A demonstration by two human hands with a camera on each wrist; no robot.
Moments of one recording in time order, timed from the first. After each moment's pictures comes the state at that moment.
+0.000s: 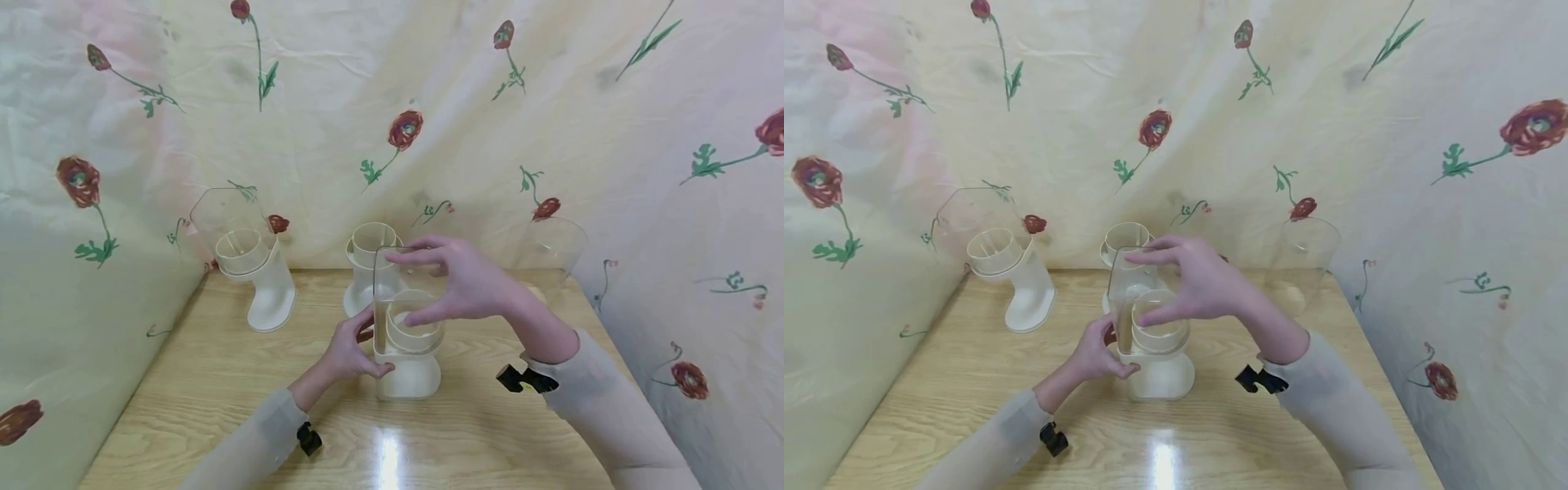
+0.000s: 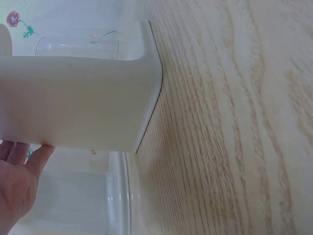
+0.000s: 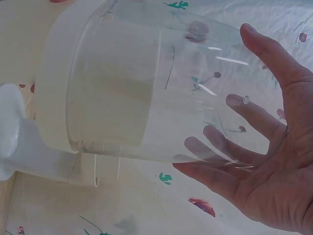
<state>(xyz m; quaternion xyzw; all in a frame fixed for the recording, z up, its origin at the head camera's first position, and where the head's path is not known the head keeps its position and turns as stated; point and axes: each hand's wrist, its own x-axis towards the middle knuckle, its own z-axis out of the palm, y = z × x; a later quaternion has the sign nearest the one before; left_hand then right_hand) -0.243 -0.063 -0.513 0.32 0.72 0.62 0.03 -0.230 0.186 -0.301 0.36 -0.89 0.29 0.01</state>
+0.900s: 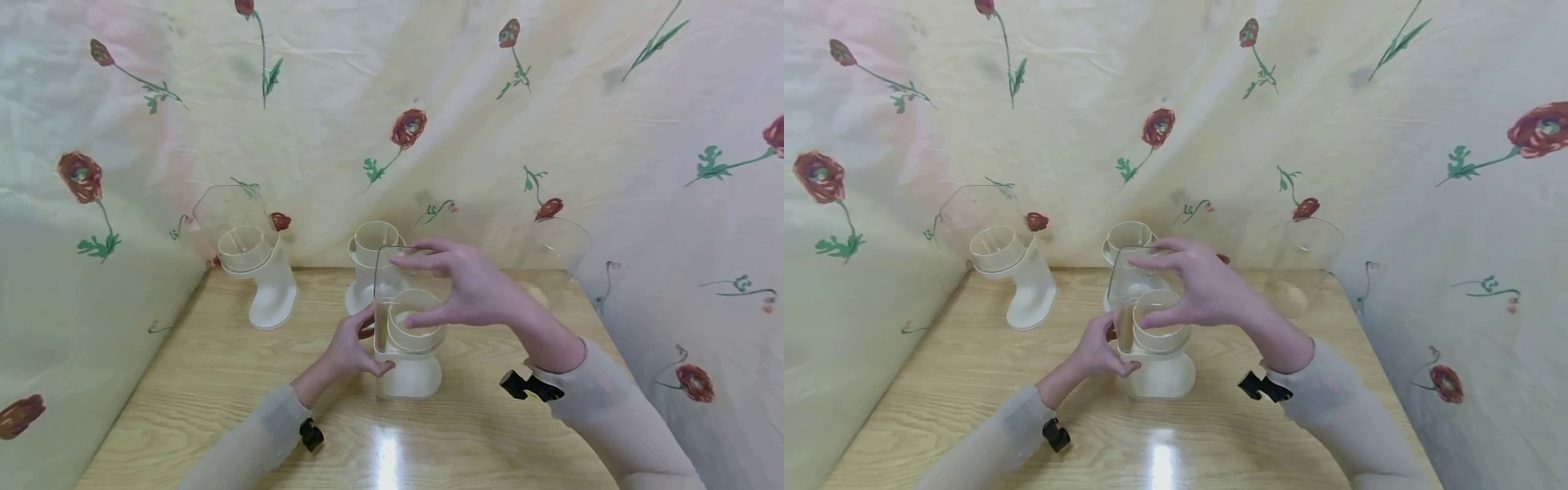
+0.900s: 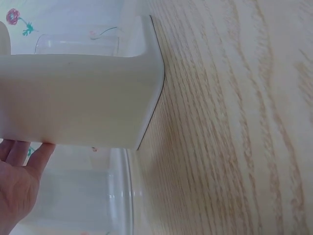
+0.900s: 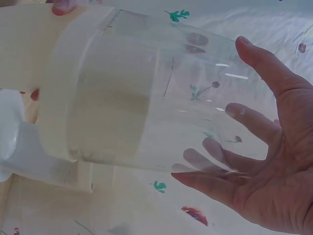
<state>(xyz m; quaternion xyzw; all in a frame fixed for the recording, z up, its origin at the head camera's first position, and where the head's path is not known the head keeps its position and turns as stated) -0.248 -0.062 -0.514 0.32 0.73 0.61 0.01 -0.222 0.185 -0.305 0.38 -0.88 0.27 0.07</state>
